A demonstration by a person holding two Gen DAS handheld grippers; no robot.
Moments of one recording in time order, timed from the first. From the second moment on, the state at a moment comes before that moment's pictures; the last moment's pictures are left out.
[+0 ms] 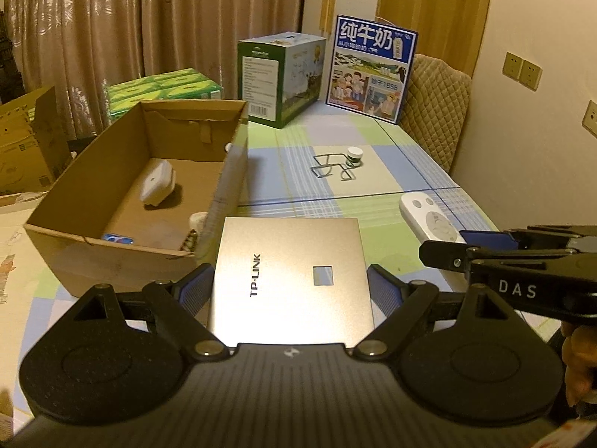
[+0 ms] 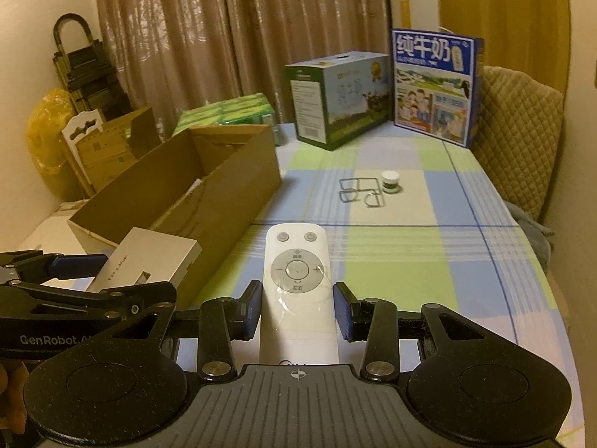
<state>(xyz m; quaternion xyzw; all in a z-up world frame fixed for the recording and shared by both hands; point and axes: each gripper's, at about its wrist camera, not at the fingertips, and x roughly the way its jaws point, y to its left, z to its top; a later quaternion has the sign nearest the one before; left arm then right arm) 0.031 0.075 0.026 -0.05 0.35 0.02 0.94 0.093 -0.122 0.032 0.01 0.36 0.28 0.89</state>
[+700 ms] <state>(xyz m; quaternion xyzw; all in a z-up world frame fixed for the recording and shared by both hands) 0.042 0.214 0.061 -0.05 0.33 0.10 0.94 0.135 -0.005 0.058 -0.01 0.34 0.36 0.87</state>
